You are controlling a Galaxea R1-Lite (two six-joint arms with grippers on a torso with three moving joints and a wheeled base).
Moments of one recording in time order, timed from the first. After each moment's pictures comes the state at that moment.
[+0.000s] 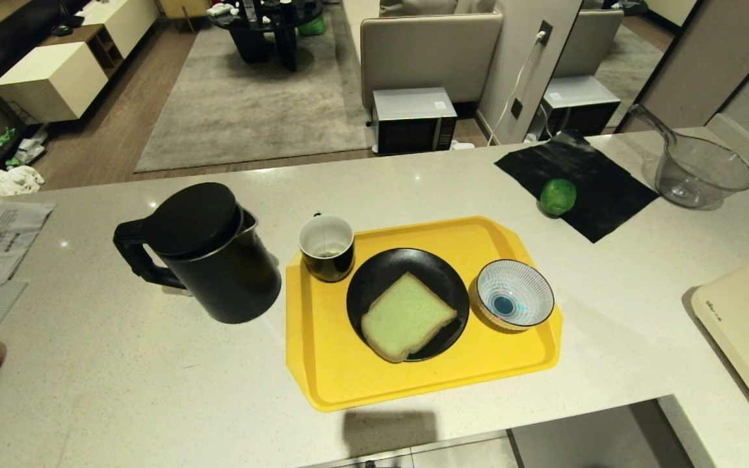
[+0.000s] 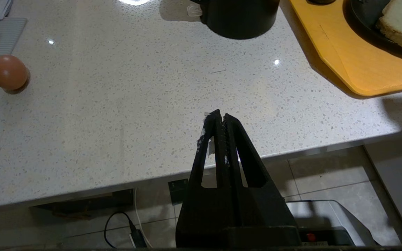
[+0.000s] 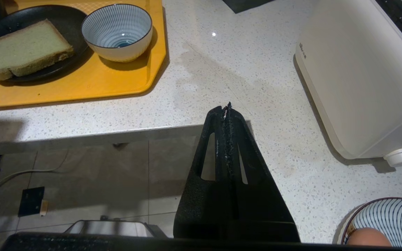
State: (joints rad) left arm 0.00 0.00 0.00 0.00 0.00 0.03; right arm 0.01 0.00 0.00 -0.06 -0.02 0.02
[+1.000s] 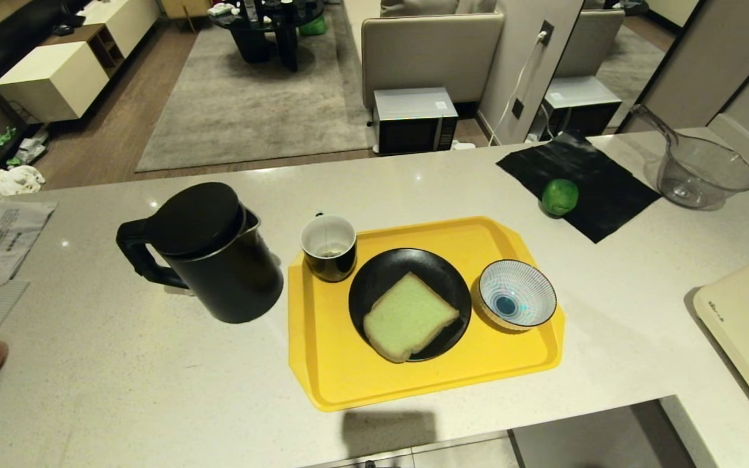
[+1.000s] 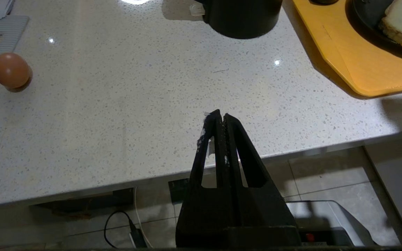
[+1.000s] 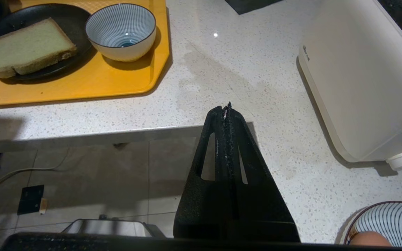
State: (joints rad) left arm 0.00 0.00 0.00 0.00 0.00 0.02; right arm 0.01 0.00 0.00 -0.07 -0.02 0.01
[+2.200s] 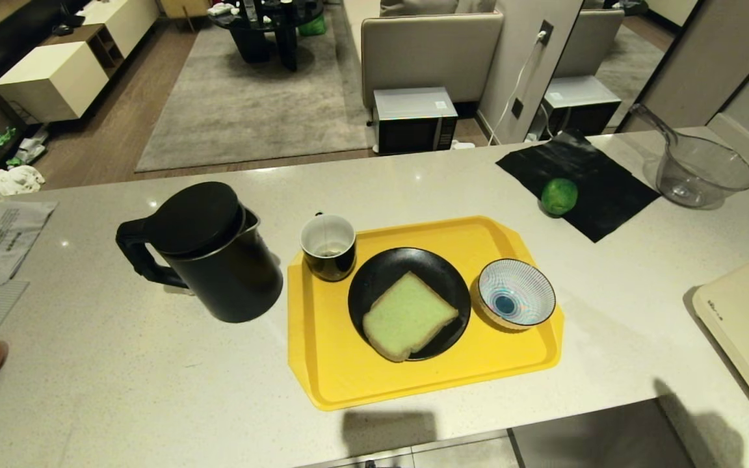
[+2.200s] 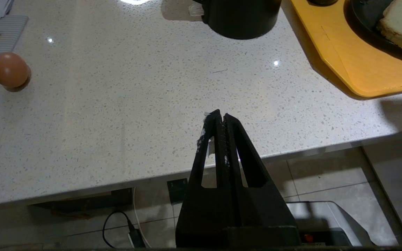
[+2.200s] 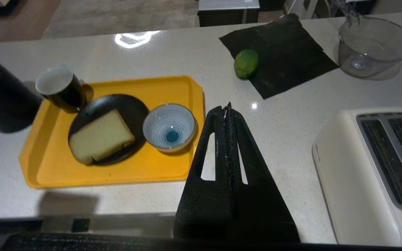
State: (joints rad) left arm 0.00 0.00 0.00 0.00 0.00 0.02; right arm 0.01 0.55 -0.75 0.11 0.10 0.09
